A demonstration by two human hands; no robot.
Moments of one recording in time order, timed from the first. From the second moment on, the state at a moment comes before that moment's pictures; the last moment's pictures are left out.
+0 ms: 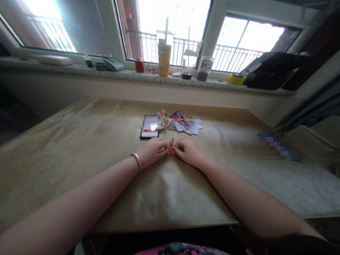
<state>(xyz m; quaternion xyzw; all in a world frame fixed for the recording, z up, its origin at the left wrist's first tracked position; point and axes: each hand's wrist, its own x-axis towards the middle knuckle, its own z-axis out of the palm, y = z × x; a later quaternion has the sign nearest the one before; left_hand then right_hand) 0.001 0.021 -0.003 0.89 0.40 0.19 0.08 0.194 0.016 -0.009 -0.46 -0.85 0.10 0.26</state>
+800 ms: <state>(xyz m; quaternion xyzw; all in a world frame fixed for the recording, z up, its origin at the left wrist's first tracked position) 0.002 0.019 -0.002 0.87 0.46 0.18 0.07 0.193 0.020 -0.015 -0.49 -0.82 0.15 0.27</state>
